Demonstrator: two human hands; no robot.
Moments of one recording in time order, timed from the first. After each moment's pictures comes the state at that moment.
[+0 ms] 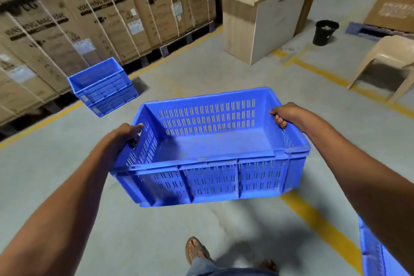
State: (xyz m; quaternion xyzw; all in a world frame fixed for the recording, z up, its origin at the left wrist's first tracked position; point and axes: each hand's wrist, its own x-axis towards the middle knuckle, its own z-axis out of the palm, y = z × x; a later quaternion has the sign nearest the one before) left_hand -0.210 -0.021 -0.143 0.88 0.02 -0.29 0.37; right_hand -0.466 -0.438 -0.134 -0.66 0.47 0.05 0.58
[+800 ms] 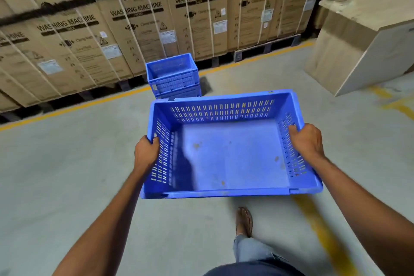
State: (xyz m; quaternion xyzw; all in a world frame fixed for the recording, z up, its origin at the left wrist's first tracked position) left_hand -0.035 0.142 -0.190 0.91 0.13 0.00 0.39; right_hand -0.133 -0.289 -0.184 -0.87 0.36 -0.13 0.30
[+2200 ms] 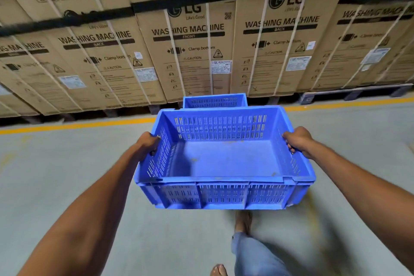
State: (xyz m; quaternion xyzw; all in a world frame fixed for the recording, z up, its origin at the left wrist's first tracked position) left_hand 0.733 0.263 -0.226 0.87 0.25 -0.16 0.39; right_hand 0.738 -0.224 -0.221 -0.87 0.26 0.14 0.40
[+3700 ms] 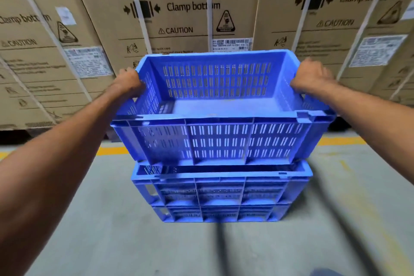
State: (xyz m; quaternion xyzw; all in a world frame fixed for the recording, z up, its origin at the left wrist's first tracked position) left_hand 1.257 0.271 -0.553 0.98 0.18 0.07 0.10; right_hand 1.247 -0.165 -0.537 -0.98 0.17 -0.11 0.05
